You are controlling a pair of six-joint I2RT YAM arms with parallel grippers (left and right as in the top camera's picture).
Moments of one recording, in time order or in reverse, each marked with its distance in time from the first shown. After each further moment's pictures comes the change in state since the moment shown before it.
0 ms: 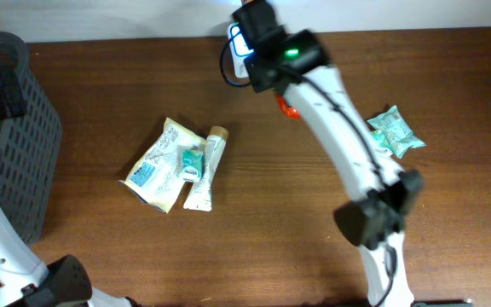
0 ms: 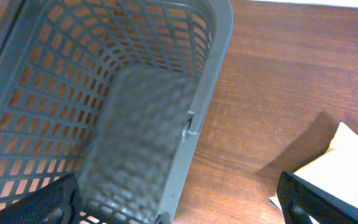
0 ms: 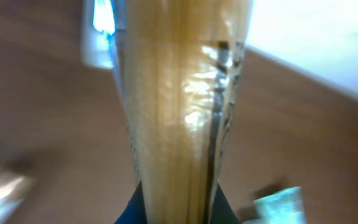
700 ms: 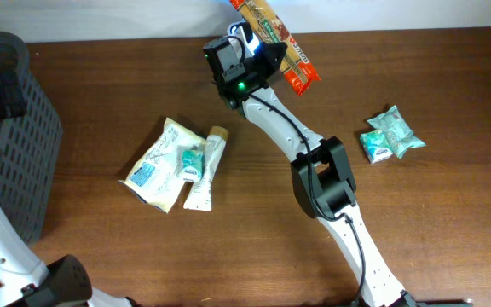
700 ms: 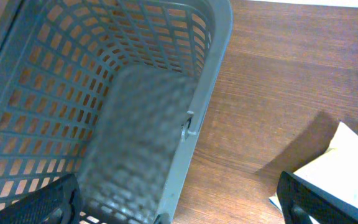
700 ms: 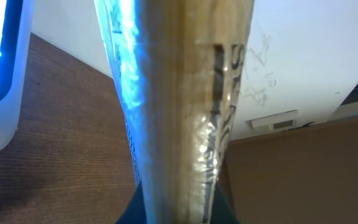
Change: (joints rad) left arm 0.000 0.001 0.000 -0.001 0.000 0.000; right arm 0.003 0.431 -0.005 0.772 0.683 -0.546
